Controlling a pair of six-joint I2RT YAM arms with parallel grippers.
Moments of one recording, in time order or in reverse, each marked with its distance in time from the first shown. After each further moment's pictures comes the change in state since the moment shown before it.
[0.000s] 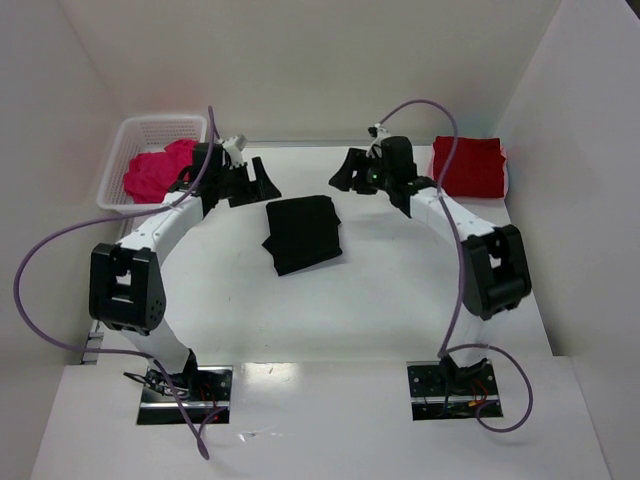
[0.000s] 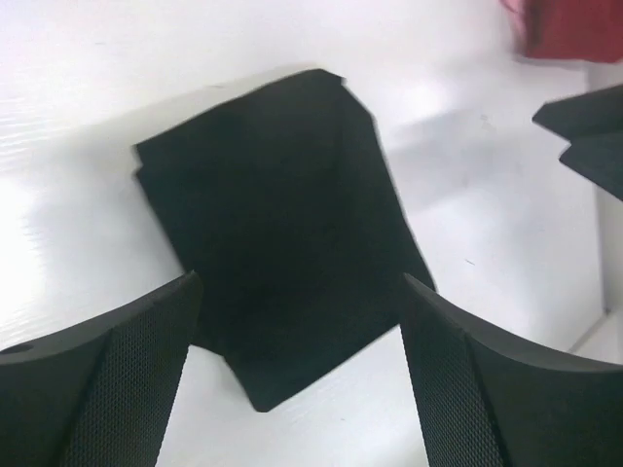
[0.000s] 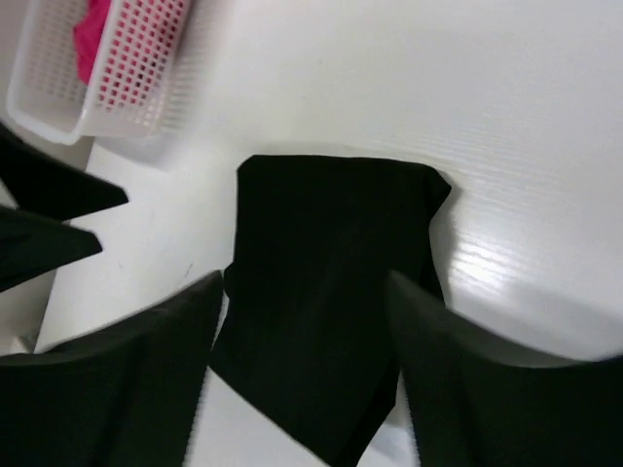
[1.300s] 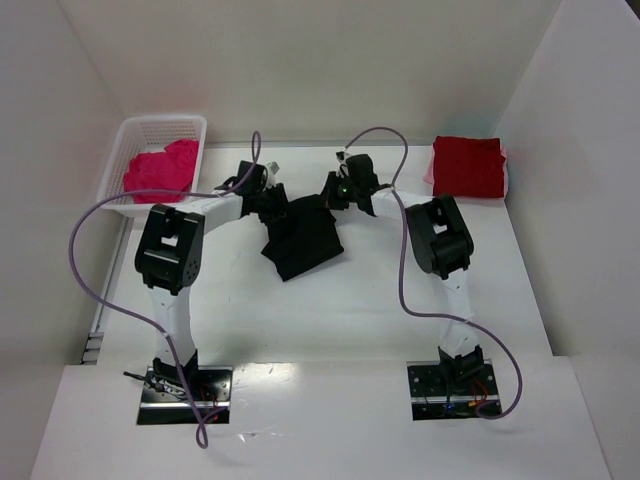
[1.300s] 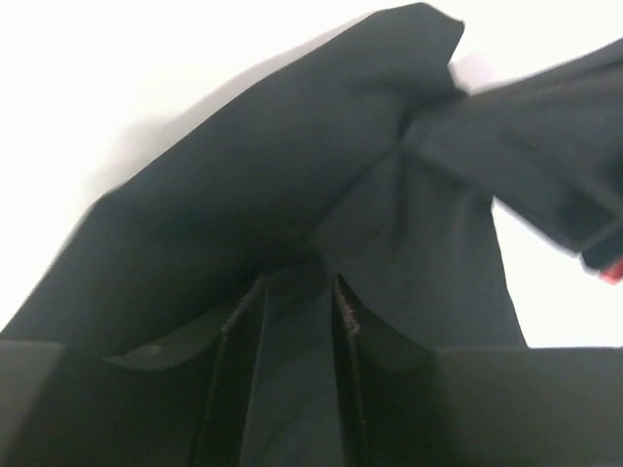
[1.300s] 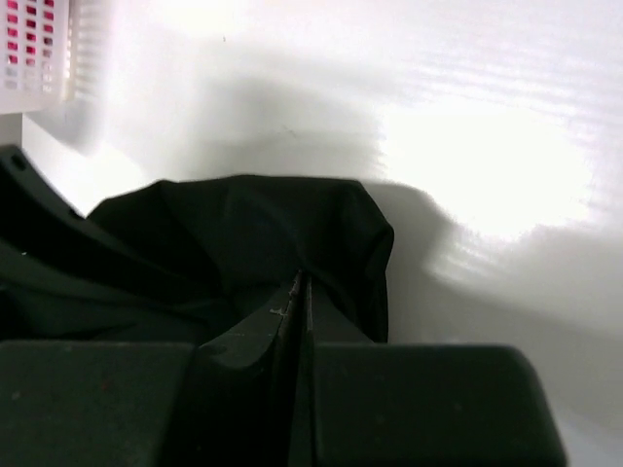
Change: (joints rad) left arm -0.121 0.397 0.123 0.066 -0.028 -0.103; right arm 0.059 0.434 0.173 0.118 -0.082 0.082
